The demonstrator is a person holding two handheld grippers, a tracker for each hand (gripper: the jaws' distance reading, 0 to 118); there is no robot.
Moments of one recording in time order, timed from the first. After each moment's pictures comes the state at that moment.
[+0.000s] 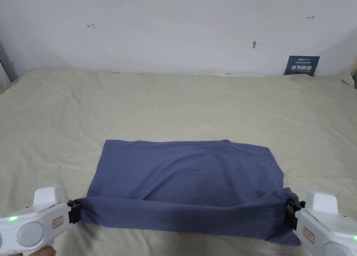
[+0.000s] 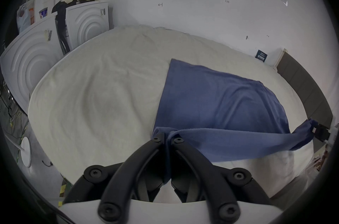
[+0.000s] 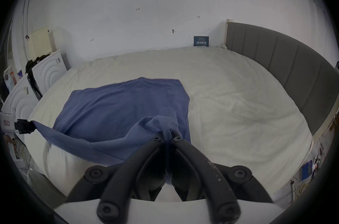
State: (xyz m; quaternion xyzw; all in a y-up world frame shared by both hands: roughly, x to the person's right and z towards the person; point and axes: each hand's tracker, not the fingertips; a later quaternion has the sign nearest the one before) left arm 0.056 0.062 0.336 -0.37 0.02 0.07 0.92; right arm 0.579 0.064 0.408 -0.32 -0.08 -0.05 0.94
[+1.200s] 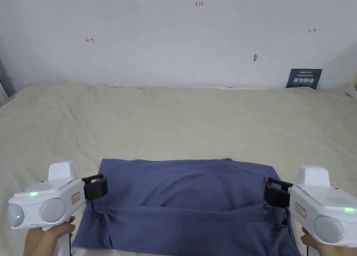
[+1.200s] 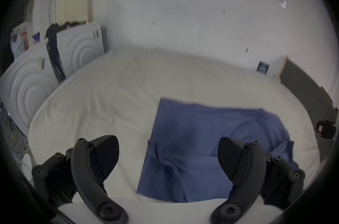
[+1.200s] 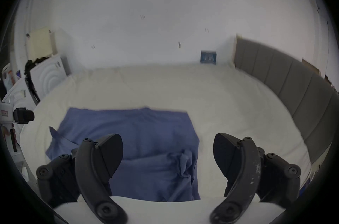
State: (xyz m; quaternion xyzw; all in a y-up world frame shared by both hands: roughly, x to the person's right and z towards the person) left arm 0.095 0.128 0.272 -0.27 0.02 0.04 0.96; right arm 0.572 0.125 0.338 -0.25 -0.05 -0.01 0.97
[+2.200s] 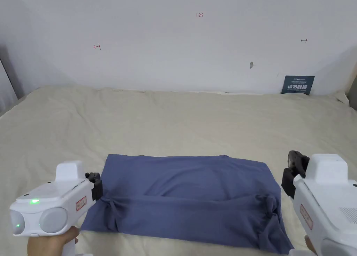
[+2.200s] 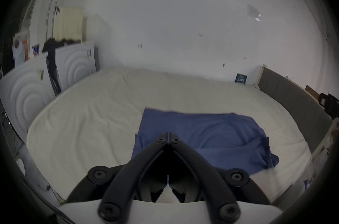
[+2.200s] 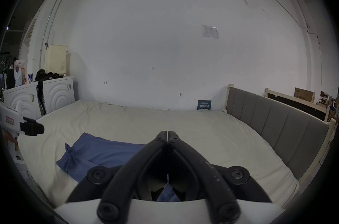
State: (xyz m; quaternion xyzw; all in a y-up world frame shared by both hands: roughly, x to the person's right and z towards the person) left arm 0.092 0.121 0.338 -0.27 -0.03 0.06 0.96; right arm 0.533 0.183 0.442 -0.10 -0.06 0.03 0.99
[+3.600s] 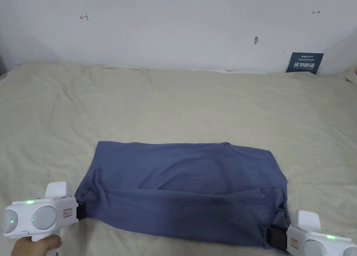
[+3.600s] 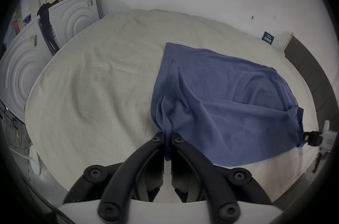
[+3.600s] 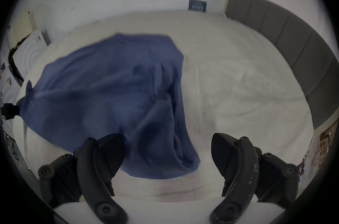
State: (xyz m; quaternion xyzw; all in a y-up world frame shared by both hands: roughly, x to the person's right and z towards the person) left arm 0.068 0.033 0.267 -0.45 0.01 0.04 0.89; right arm 0.597 -0.034 0.349 -0.48 -0.11 -0.03 0.87
